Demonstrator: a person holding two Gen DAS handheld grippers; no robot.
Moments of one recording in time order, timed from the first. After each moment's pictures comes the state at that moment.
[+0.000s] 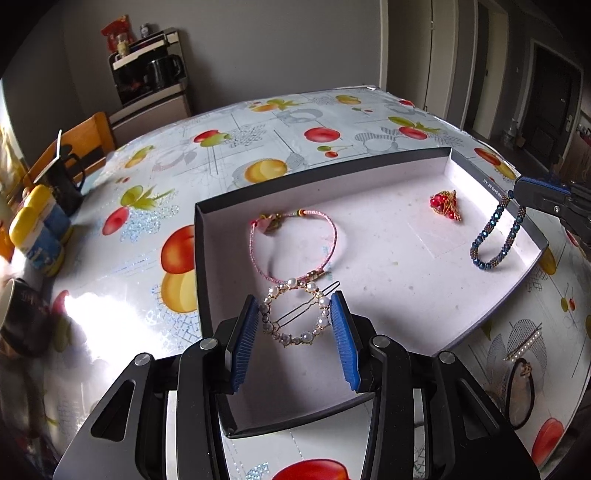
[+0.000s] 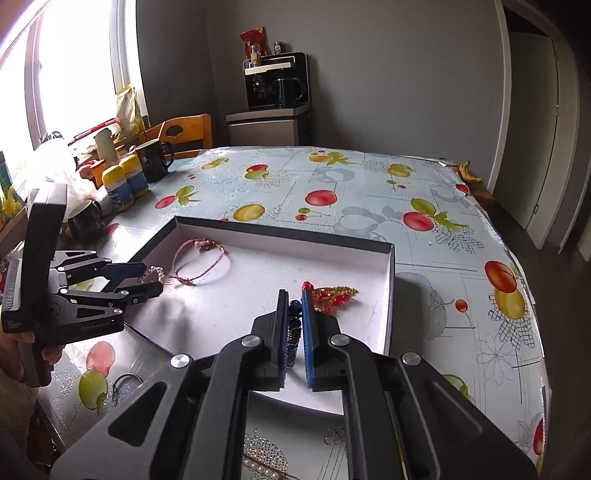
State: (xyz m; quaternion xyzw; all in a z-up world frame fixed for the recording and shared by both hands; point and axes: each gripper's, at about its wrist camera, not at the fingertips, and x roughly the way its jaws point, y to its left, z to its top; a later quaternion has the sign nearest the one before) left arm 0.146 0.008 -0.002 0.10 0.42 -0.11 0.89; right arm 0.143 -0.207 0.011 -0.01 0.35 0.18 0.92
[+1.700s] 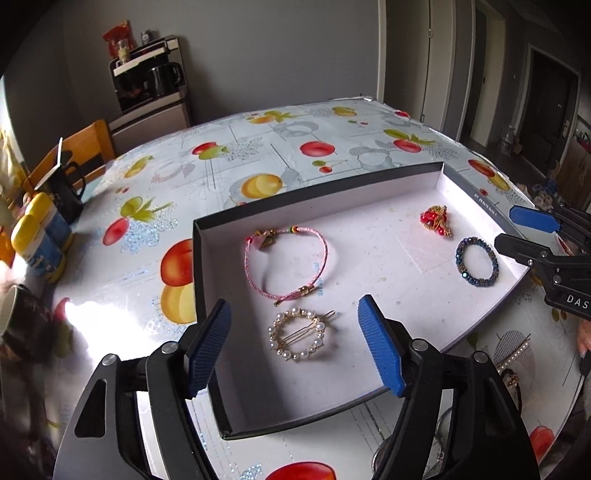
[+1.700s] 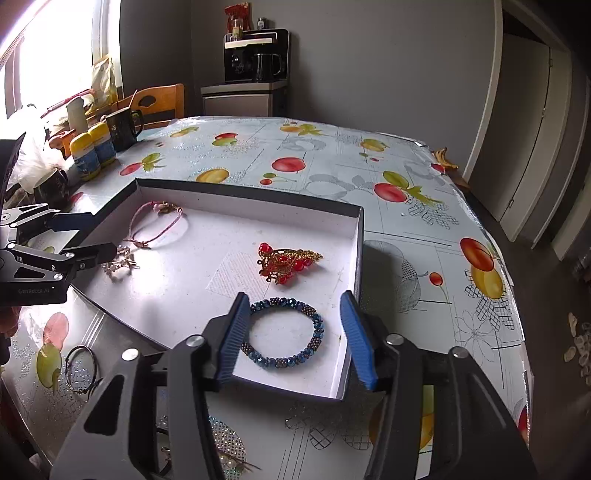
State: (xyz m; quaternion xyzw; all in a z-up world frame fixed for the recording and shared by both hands) left arm 0.142 0.003 0.016 0.09 0.40 -0.11 0.90; right arm 0.136 -0.213 0.000 -0.04 0.36 0.14 0.92
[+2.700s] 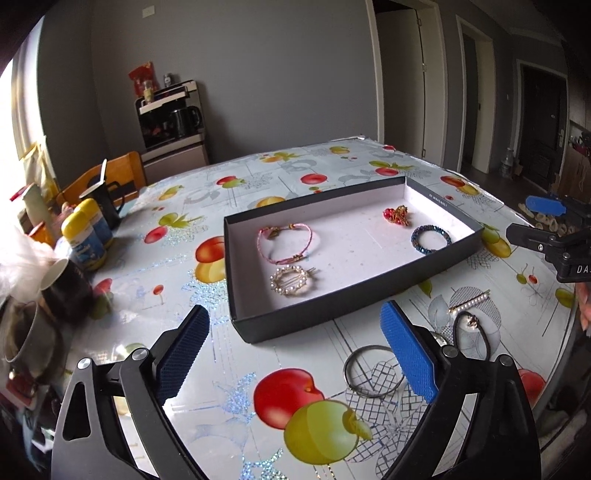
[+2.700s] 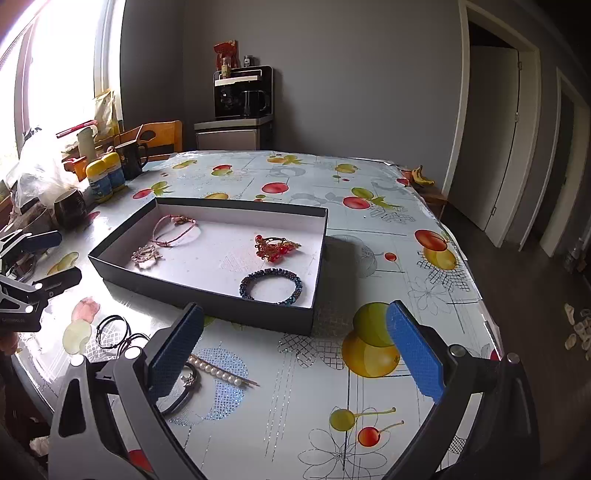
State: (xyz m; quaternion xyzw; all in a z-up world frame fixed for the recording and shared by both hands) left arm 0.031 0.011 0.027 0.10 0.32 -0.10 0.94; right arm 0.052 -0.243 0.015 -0.02 0.31 0.12 0.94
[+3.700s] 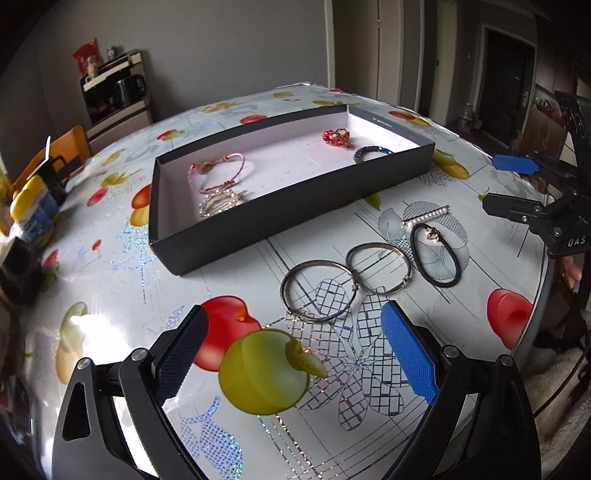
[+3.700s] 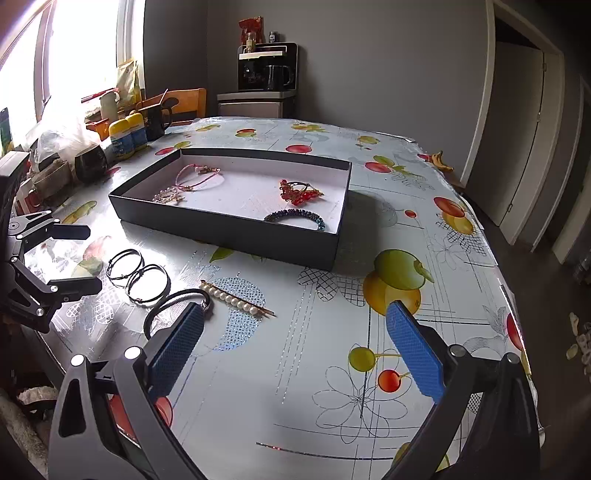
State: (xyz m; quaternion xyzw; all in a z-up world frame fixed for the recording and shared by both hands) left arm 0.012 -0.010 -0.018 0.13 0.39 -0.19 0.89; right arm 0.025 -0.239 -0.018 -0.05 0.35 0.16 0.92
